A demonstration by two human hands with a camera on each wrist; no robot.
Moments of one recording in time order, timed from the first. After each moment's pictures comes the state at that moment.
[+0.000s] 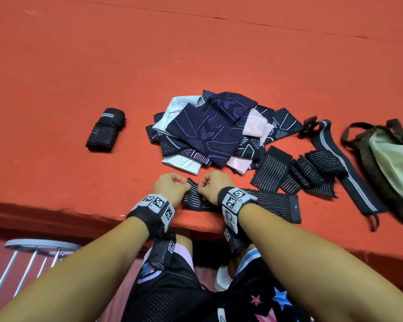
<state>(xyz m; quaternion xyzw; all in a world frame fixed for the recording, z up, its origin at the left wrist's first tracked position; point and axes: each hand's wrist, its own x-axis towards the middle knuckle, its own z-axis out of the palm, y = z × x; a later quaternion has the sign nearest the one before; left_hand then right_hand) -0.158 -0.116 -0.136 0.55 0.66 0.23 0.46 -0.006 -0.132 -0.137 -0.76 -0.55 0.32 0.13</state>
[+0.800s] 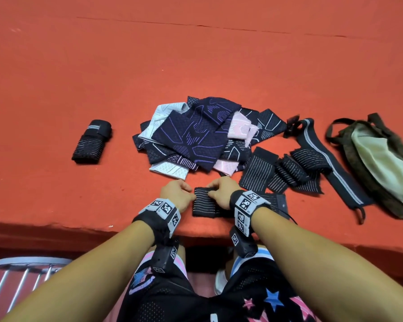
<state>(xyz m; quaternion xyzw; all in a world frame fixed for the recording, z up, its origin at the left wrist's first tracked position) -0.116 -0.122 -0.140 0.60 0.64 0.15 0.46 0.050 -0.158 -0.131 -0.75 -0.53 0.35 0.15</state>
